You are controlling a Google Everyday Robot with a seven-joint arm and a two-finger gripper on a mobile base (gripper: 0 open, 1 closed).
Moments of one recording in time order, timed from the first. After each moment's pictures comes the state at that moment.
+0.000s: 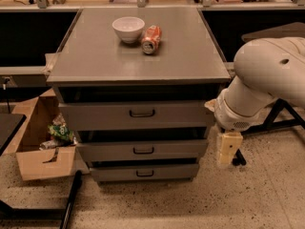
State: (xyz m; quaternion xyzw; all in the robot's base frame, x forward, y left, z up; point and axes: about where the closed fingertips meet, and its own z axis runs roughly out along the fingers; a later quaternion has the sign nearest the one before) arm 0.472 -0.186 0.774 -0.70 0.71 -0.01 0.11
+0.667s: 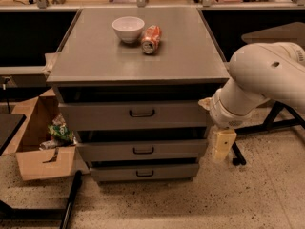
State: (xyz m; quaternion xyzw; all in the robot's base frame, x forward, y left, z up) arm 0.492 -0.180 0.762 -0.72 0.69 -0.01 0.13
